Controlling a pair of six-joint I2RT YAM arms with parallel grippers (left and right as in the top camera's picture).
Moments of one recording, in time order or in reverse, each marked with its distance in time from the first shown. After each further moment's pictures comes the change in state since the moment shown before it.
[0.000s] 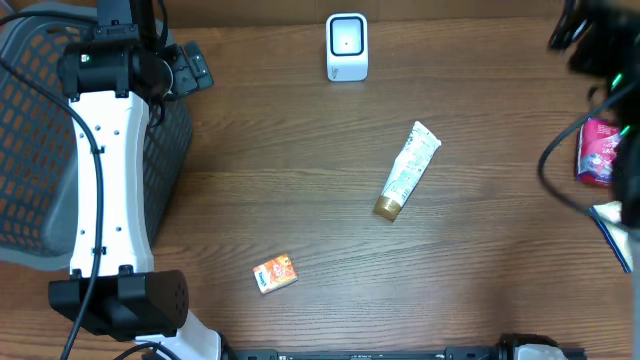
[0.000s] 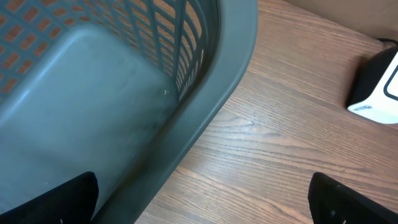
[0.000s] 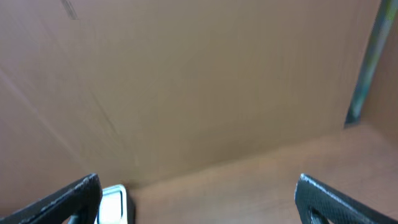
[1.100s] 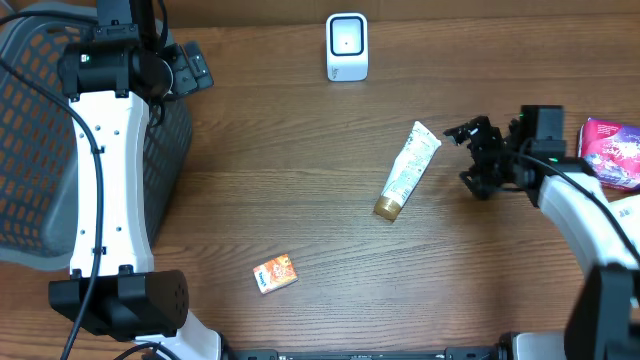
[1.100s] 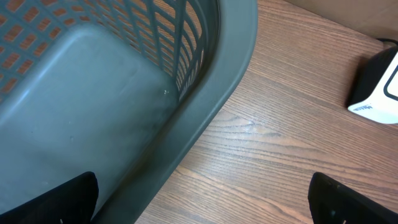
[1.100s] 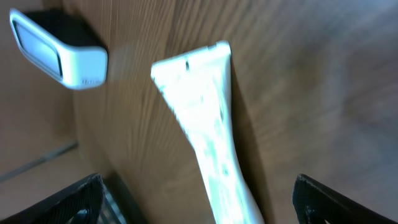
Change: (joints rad) left arm 0.000 0.000 0.000 0.000 0.000 0.000; right arm 0.008 0.361 -0.591 0.176 -0.572 0.790
